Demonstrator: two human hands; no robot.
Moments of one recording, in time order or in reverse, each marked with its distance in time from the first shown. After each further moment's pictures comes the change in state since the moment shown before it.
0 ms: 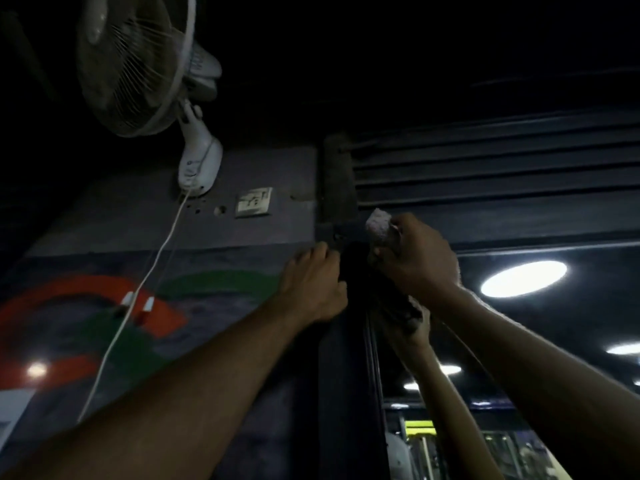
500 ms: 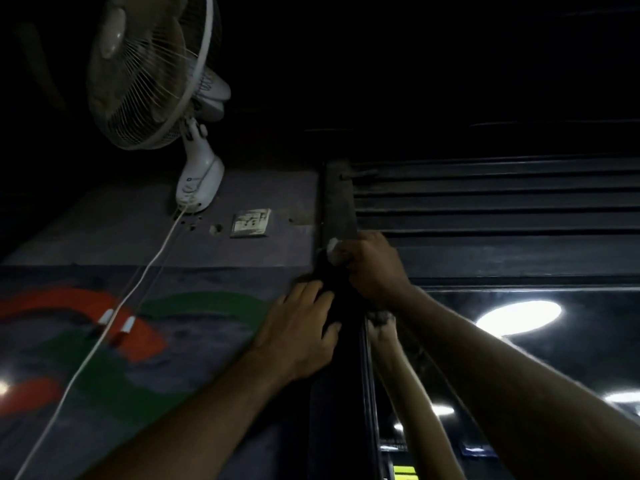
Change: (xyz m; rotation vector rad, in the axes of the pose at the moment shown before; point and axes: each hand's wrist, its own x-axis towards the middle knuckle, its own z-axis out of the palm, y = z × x) left_hand -0.017 -0.016 0.023 -0.013 0.147 0.092; right_hand 0.068 -0.013 0.053 -0.117 -0.168 -0.344
